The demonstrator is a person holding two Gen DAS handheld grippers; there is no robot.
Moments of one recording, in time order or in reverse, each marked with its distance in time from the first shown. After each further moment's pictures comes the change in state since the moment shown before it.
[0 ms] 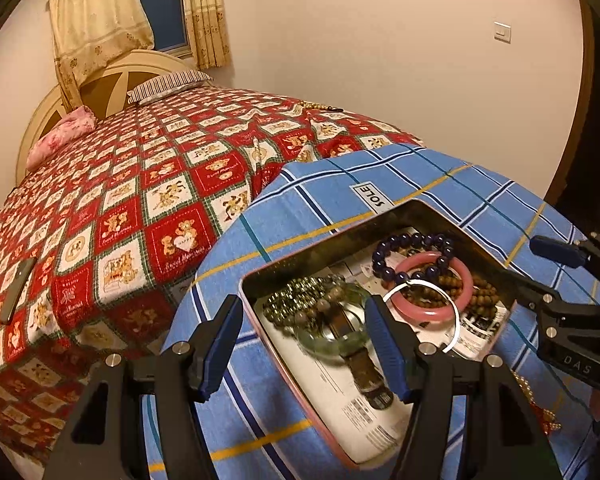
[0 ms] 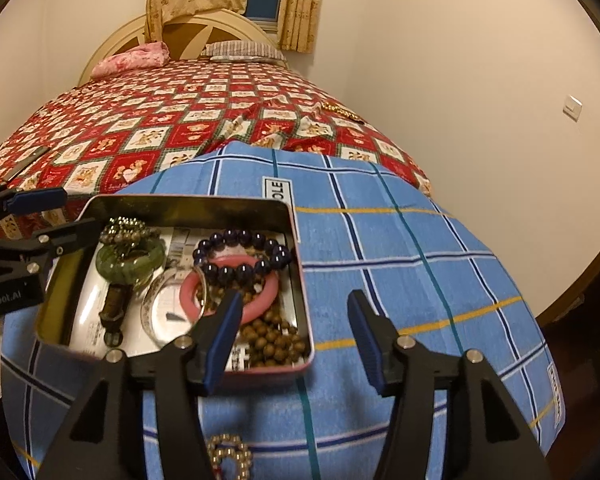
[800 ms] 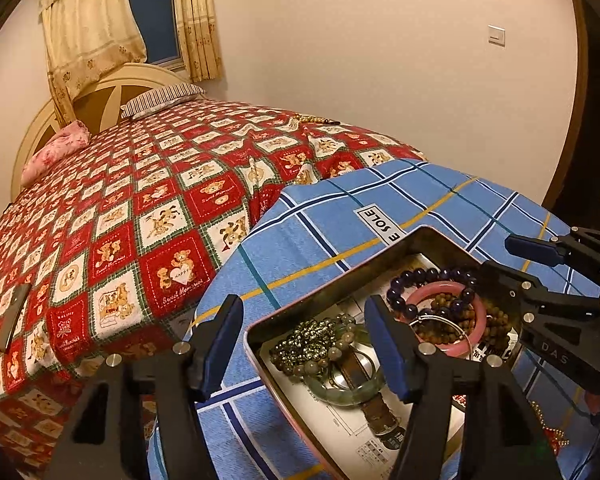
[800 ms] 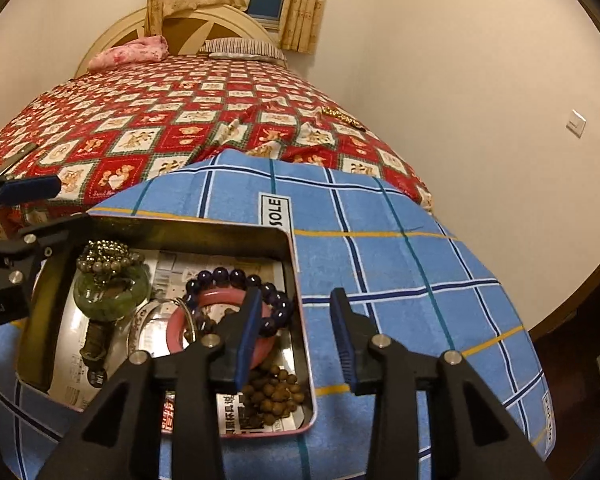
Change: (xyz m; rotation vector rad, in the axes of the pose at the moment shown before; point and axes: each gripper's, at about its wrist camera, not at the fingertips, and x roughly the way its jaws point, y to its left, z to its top) left arm 0.018 0.007 0.025 0.034 -0.041 -0.006; right arm 0.026 0.004 0.030 -0.038 0.001 -0.029
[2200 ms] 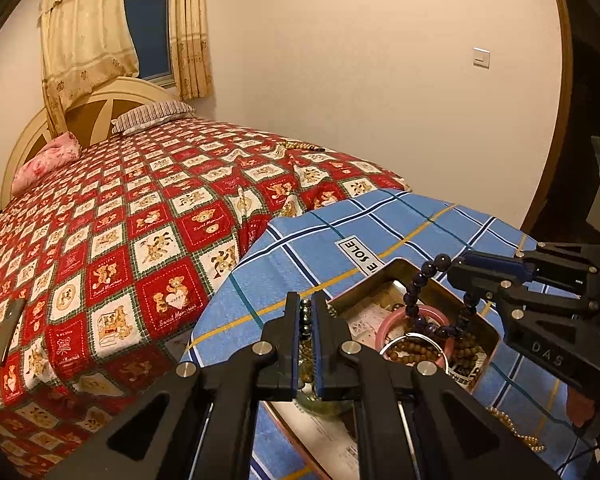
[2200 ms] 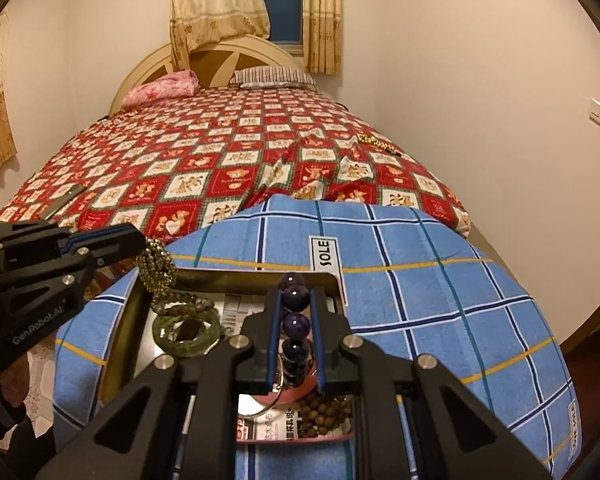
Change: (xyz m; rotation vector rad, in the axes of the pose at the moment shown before) left arm -0.024 0.004 0.015 -0.010 -0.073 -0.064; right arm -0.028 0.005 0.020 0.053 -0.083 0.178
